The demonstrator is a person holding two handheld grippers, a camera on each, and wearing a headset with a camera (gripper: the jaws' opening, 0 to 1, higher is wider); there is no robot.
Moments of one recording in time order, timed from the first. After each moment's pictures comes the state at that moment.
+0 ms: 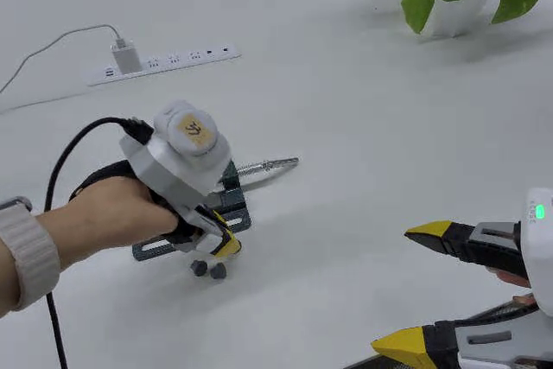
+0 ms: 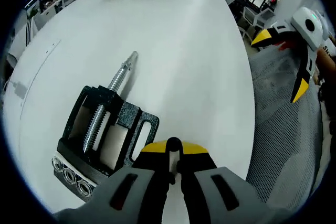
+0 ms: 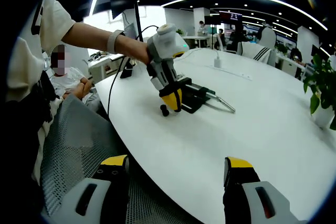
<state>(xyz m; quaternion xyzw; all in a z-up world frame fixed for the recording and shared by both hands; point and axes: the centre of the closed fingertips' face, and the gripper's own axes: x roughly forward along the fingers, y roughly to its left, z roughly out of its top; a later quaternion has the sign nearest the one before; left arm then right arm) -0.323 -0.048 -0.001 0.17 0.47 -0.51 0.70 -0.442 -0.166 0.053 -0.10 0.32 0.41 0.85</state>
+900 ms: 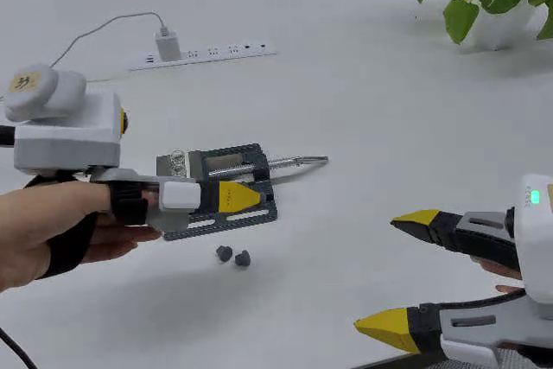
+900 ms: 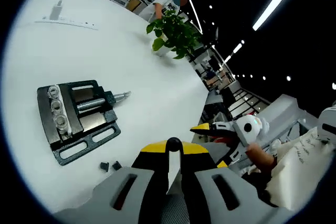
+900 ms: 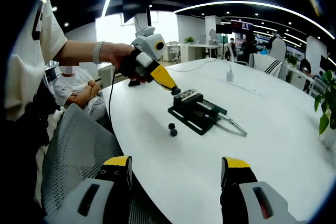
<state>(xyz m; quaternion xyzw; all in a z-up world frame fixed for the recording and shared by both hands) -0.346 -0.032 0.110 -0.29 0.40 -0.48 0.72 -0.419 -0.123 0.074 -0.11 0.28 0.45 0.84</state>
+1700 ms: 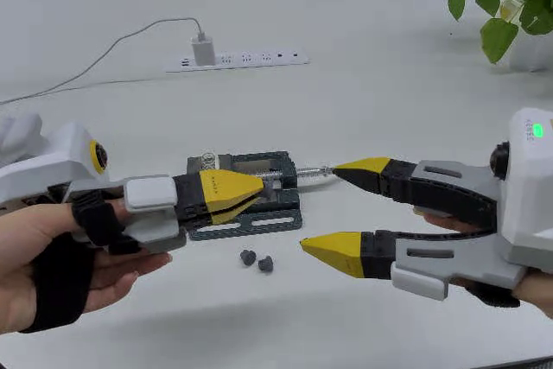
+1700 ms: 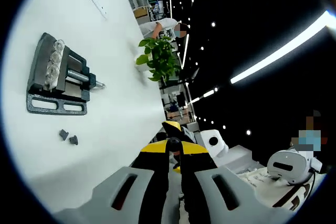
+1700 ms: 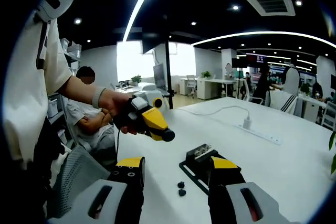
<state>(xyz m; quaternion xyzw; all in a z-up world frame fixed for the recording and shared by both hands) -0.375 -0.011 0.155 -0.51 0.37 -0.48 0.61 -0.387 -0.043 0.151 -0.06 0.14 0.53 0.83</state>
